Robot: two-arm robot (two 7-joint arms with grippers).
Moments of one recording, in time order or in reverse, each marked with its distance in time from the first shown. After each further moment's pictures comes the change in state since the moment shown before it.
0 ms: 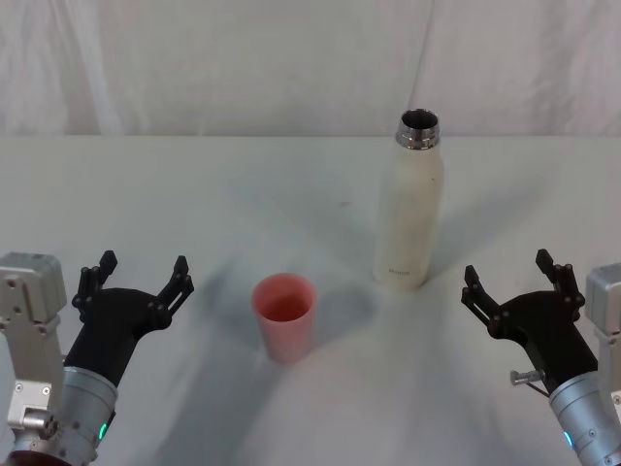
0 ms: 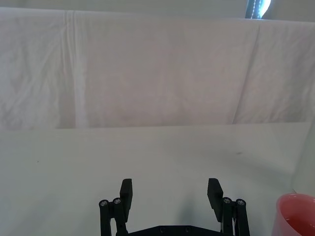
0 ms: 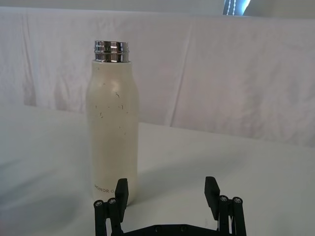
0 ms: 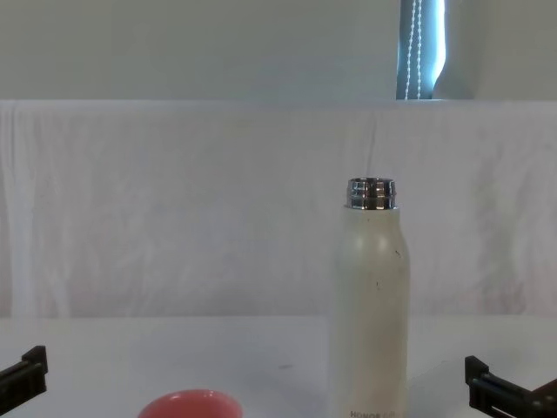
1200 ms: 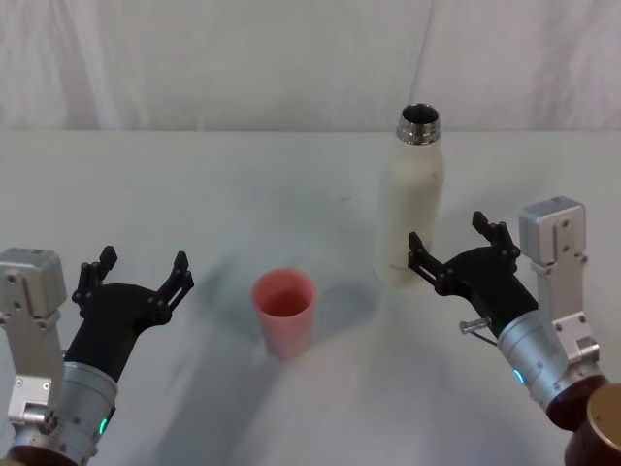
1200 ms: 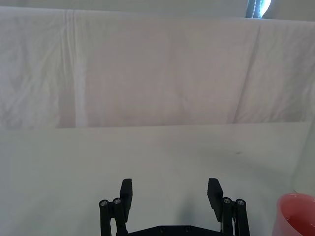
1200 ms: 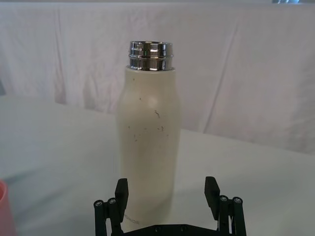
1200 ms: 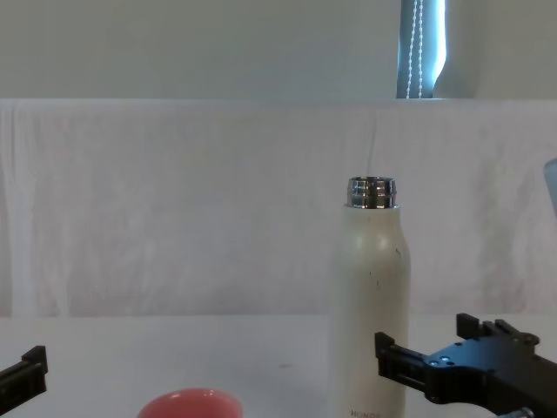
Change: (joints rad) left arm 0.000 0.000 0.000 0.000 0.000 0.000 0.000; right arm 0.189 -0.090 -0.010 0.143 -0.026 0.093 0.157
